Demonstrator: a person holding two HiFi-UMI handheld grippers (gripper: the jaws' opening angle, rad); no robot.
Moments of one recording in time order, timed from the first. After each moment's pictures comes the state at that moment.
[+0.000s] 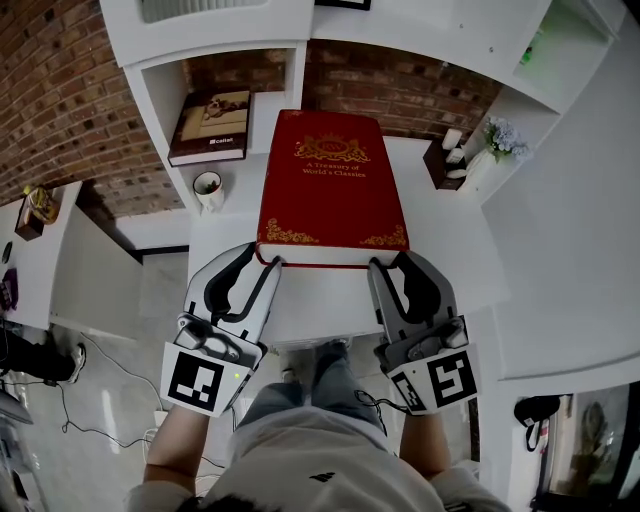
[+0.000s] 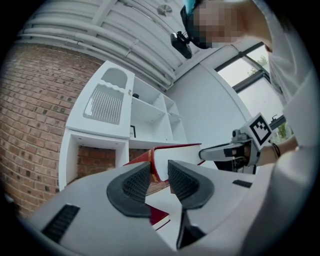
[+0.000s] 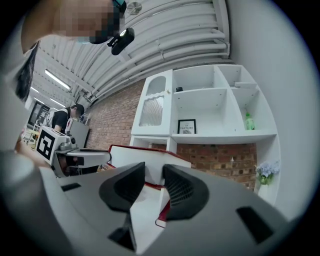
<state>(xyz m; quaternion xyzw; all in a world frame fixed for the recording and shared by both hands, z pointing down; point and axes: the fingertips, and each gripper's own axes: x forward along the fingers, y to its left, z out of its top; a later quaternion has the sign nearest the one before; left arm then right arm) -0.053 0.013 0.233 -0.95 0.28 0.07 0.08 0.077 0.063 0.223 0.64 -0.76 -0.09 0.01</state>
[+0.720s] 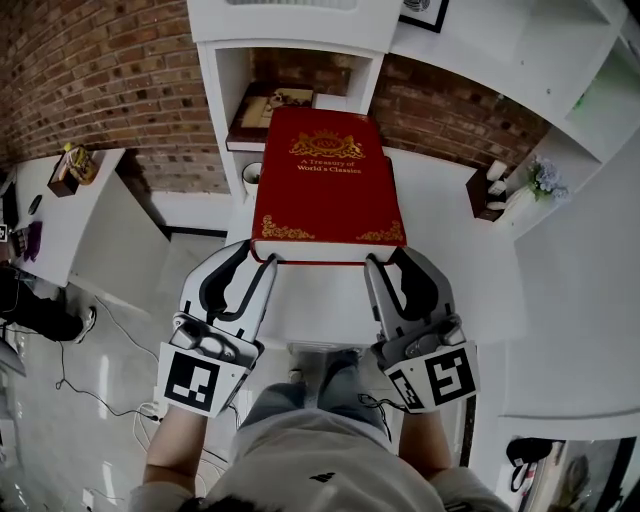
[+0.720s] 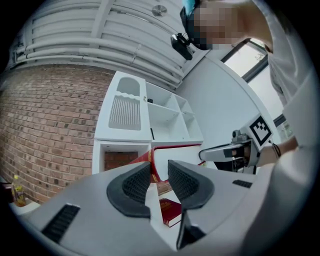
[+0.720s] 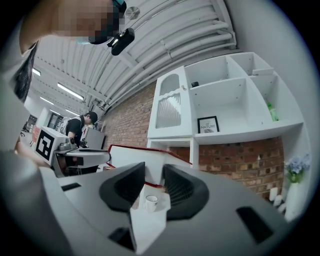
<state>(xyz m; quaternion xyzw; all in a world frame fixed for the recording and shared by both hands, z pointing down) -0.122 0.004 0.224 -0.92 0.38 0.07 0.10 0.016 0.026 0.217 0.56 -0.82 -0.09 -0.01</state>
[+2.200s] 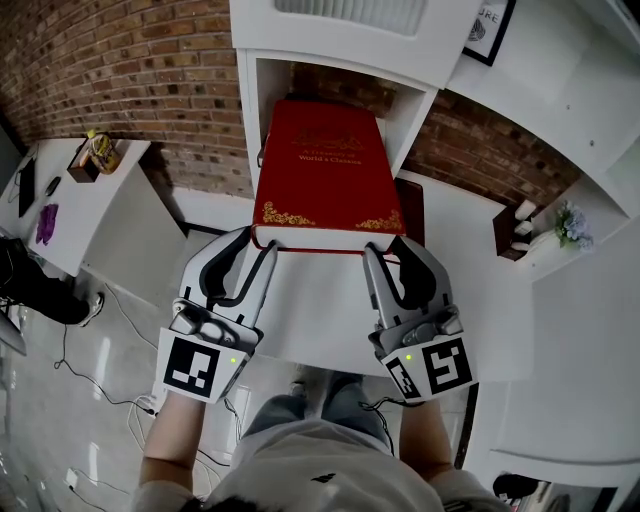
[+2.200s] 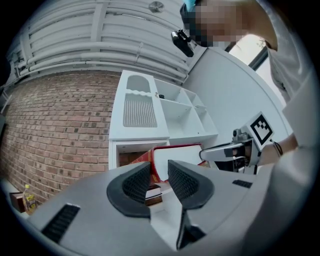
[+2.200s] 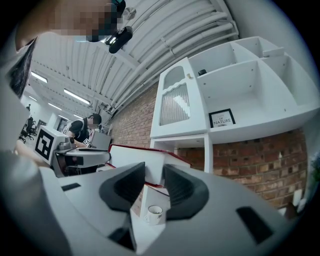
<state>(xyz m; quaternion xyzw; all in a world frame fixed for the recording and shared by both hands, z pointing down) -0.151 -0.063 0.216 -0.89 0.44 0.06 0.12 -0.012 -0.058 0.213 0.51 -0.85 -0.10 -0.02</state>
